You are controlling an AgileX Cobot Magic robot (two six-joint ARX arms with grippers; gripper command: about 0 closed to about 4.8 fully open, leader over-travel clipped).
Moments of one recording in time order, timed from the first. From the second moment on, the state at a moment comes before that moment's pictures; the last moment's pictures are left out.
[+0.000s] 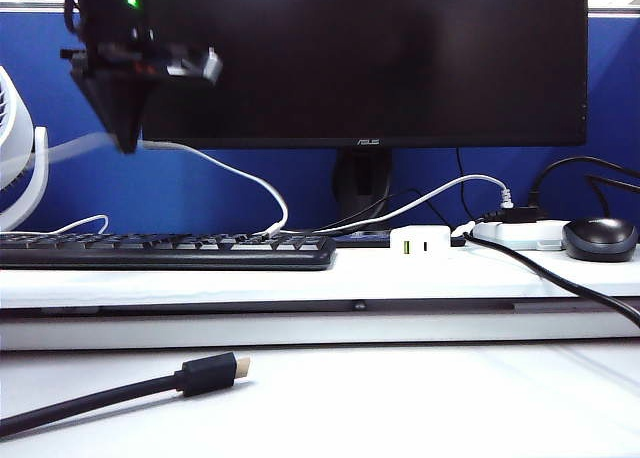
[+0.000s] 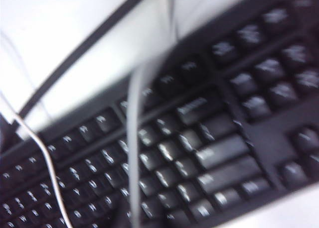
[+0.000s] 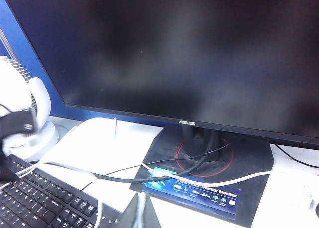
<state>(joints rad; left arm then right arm) -0.35 1.92 1.96 -1.30 -0.15 0.32 0.21 1.04 1.05 -0.10 -0.31 0.16</state>
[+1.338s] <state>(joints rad) -0.45 1.88 1.96 -1.10 0.38 -0.07 0.21 1.03 1.05 -0.15 -0.31 0.16</state>
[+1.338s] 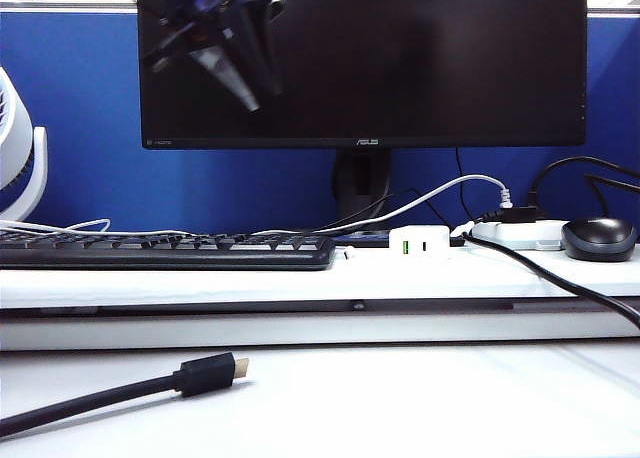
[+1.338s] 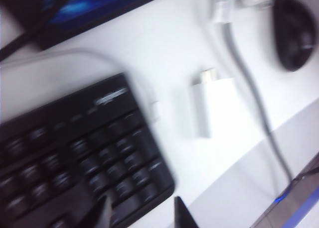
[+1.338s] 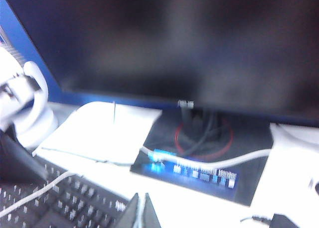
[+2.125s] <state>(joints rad) -0.53 2.05 1.97 -0.99 0.40 -0.22 0.21 1.01 1.05 -0.15 -0.31 0.16</state>
